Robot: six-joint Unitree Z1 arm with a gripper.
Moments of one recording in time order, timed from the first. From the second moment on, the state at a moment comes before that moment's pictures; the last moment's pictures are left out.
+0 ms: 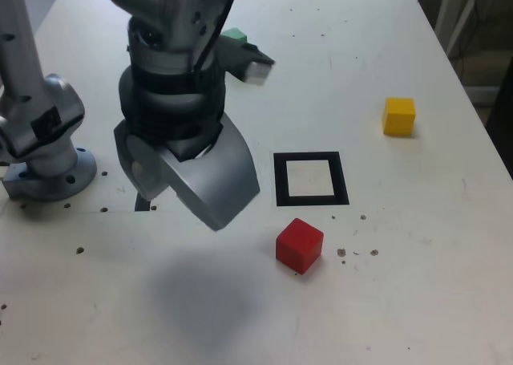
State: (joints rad) arm -0.63 1.77 -1.36 1.31 0.04 0.07
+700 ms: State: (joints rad) arm -0.60 2.03 -1.67 1.37 0.09 0.30
